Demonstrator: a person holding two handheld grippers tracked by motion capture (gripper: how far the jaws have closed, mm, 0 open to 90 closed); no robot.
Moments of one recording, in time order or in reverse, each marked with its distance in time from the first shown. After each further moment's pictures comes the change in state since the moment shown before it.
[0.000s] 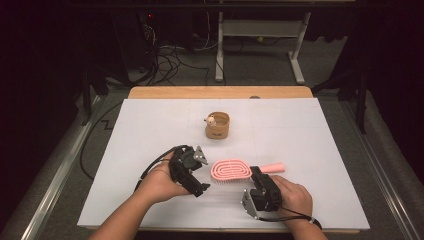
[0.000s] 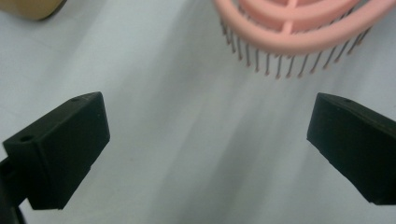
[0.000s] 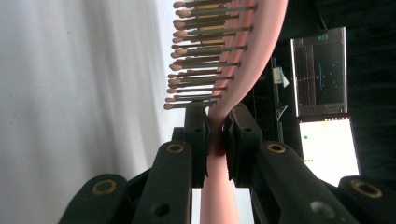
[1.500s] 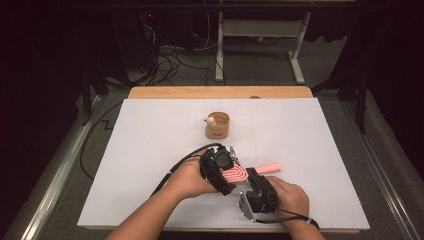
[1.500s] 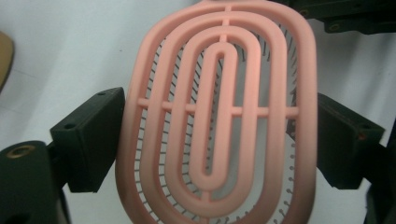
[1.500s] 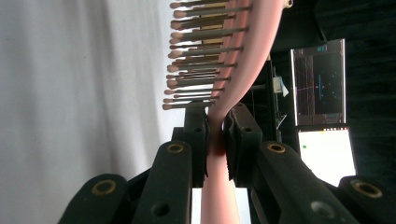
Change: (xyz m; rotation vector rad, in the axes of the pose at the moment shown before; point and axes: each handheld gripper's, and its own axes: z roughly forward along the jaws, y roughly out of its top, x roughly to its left) left arm -0.032 0.073 0.018 0.059 -0.067 0.100; right arm 0.001 0.009 0.000 -0.033 0.005 -0.057
